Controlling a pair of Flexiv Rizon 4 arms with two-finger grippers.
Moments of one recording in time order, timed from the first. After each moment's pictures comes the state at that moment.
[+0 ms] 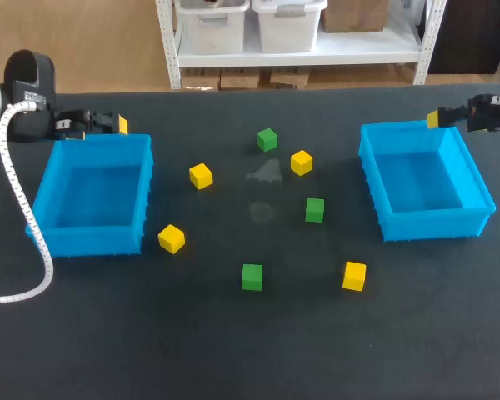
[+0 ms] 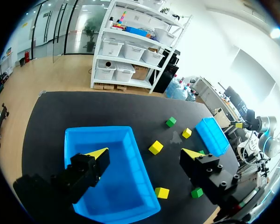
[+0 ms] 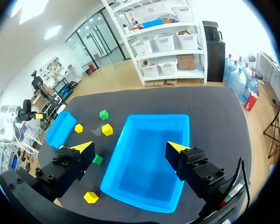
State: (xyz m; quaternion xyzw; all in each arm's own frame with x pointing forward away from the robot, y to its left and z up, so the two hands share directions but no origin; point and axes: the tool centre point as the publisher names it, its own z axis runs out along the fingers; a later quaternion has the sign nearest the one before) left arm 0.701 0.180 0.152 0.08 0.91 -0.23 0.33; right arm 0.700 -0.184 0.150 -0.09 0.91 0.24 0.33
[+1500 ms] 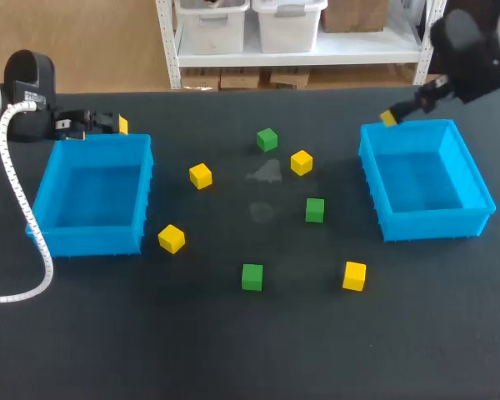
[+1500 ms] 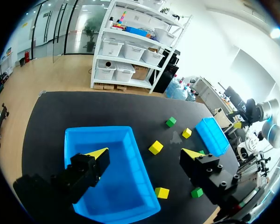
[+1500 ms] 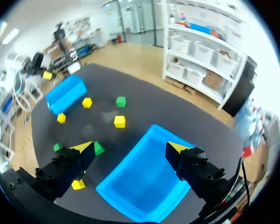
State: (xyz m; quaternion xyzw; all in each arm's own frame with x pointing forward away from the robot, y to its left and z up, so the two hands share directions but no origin) left arm 0.701 0.180 0.152 0.08 0.91 -0.23 0.33; right arm 0.721 -0.116 0.161 -0.33 0.89 0.17 0.27
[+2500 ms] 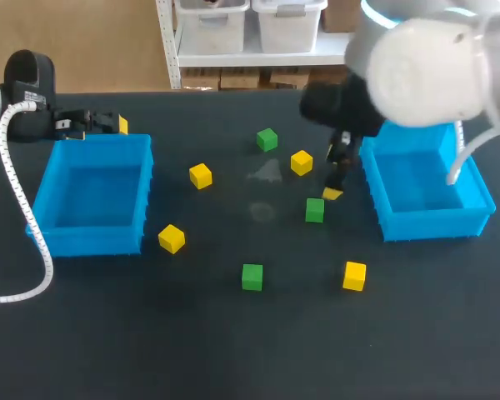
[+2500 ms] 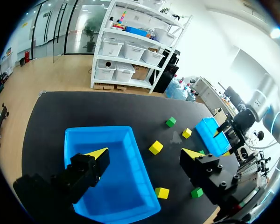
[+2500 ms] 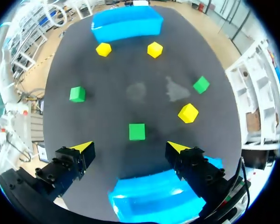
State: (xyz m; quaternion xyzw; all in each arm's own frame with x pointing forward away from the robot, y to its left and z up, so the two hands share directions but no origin) left arm 0.701 0.180 0.152 0.08 0.91 -0.23 0.33; right arm 0.664 -0.016 0.077 -0.62 0.77 0.11 0.04
